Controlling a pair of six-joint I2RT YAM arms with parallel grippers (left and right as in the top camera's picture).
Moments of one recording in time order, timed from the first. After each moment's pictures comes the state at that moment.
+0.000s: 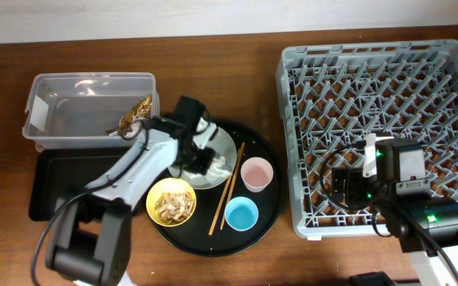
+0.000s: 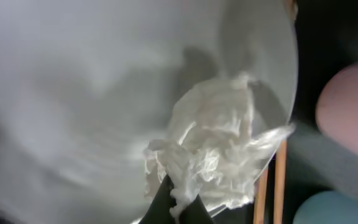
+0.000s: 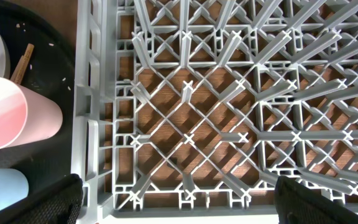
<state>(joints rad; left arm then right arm) -0.37 1.81 1.25 -0.82 0.16 0.02 0.10 0.93 0.98 -1.05 0.06 0.11</state>
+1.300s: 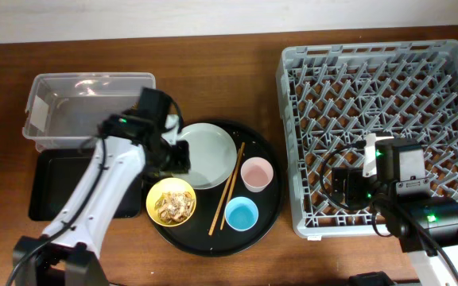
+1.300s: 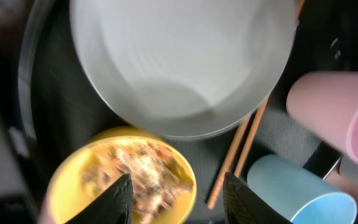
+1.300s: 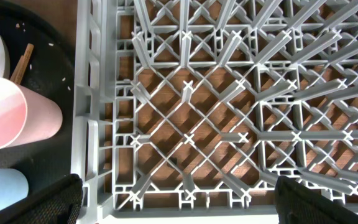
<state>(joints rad) -0.28 1.61 1.25 -1.05 0.19 -0.25 0.10 0.93 0.98 -1.05 0.06 0.11</state>
